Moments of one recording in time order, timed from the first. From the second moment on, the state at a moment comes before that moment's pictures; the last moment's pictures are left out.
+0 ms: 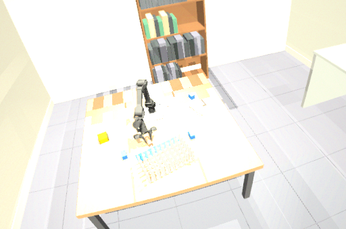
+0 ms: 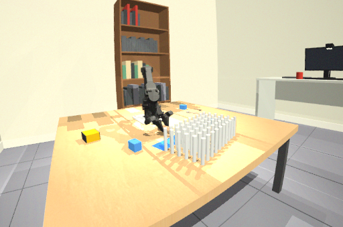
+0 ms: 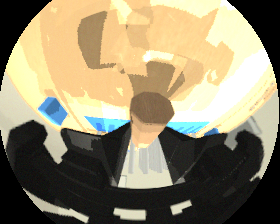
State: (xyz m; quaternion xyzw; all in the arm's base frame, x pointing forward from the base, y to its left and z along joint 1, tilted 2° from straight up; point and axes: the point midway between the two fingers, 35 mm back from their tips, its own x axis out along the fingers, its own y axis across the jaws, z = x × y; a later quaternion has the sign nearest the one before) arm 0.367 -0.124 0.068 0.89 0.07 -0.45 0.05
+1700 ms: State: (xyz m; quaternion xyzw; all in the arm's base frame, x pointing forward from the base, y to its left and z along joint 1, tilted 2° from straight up) arm 0.397 -0.121 0.065 0.89 0.07 -0.45 0.05
